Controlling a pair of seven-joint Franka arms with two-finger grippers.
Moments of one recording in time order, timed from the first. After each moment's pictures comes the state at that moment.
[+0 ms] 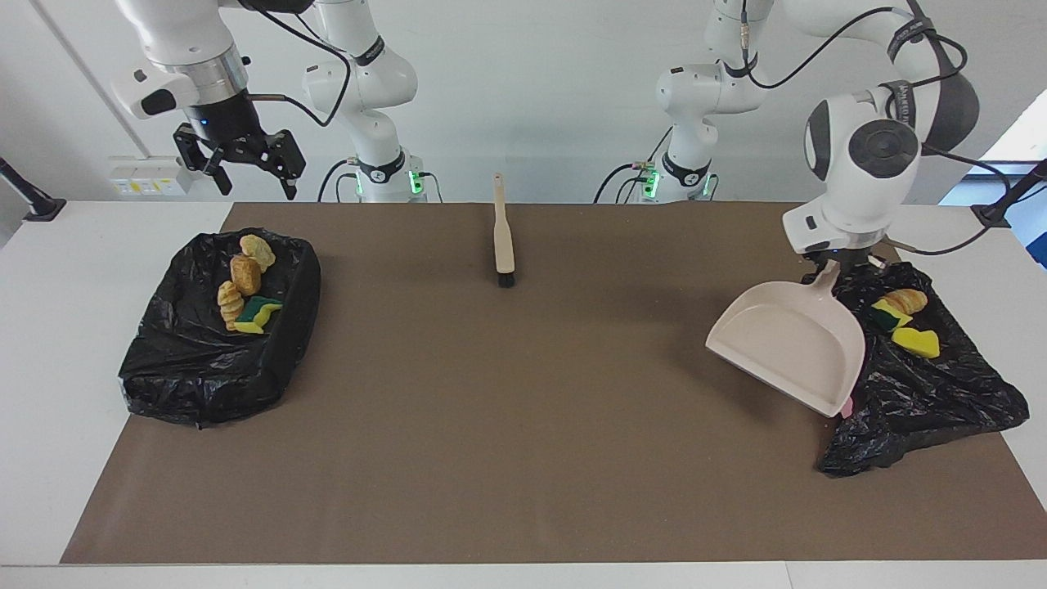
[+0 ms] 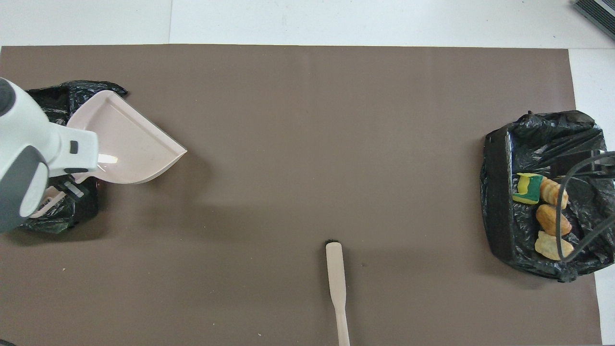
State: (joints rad) left arm -0.10 0.05 -0.04 -1.88 0.32 1.73 0.47; right arm 0.17 -0.10 -0.18 -1.60 -0.06 1.53 0.06
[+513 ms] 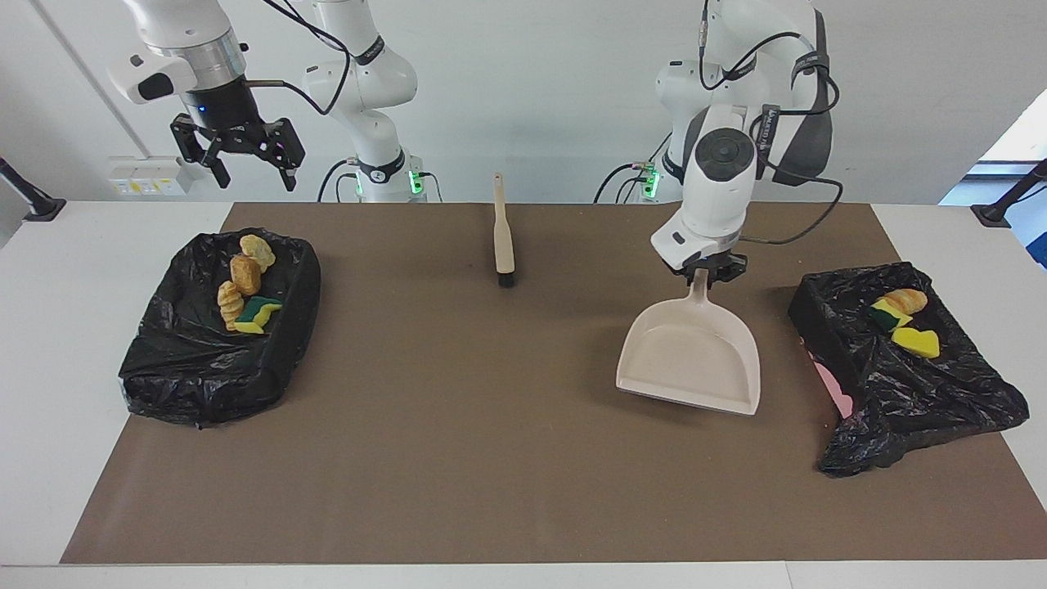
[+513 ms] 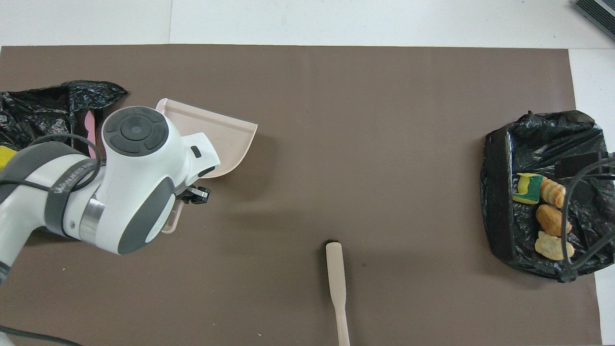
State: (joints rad) left arm -0.40 0.09 -0.04 -1.90 0.12 1.83 -0.19; right arm 0.18 -0.11 -0.19 -1.58 -0.05 1.53 0.05
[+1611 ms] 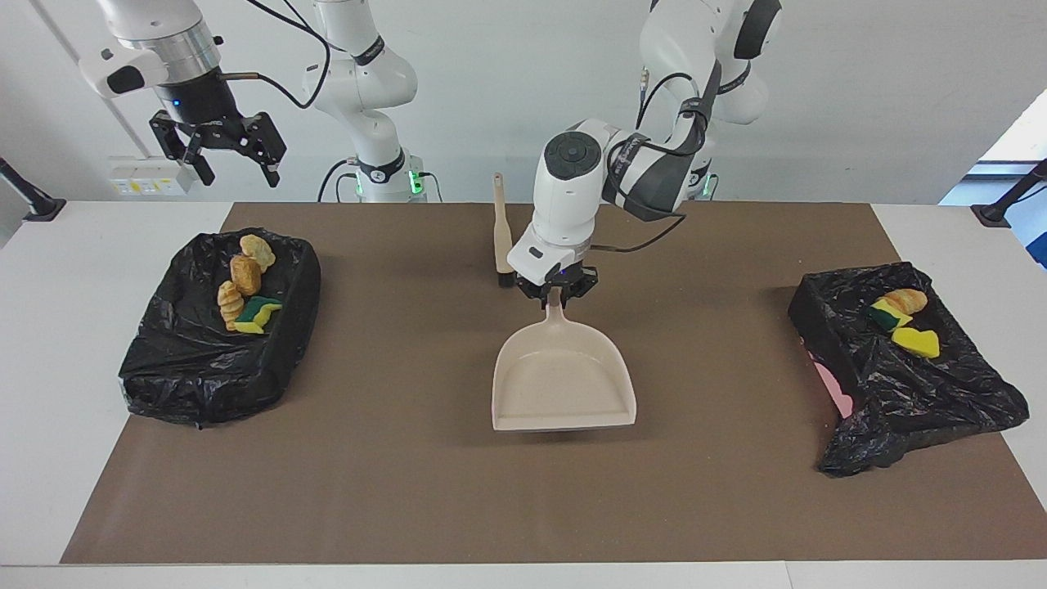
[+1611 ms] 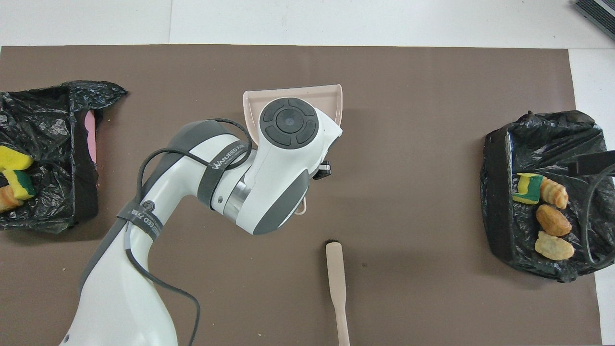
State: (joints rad) left arm -0.65 0.44 -0.04 -1.45 -0.03 1.87 -0.65; right arm 0.14 -0.11 -0.19 -1.57 -0.01 1.53 0.01
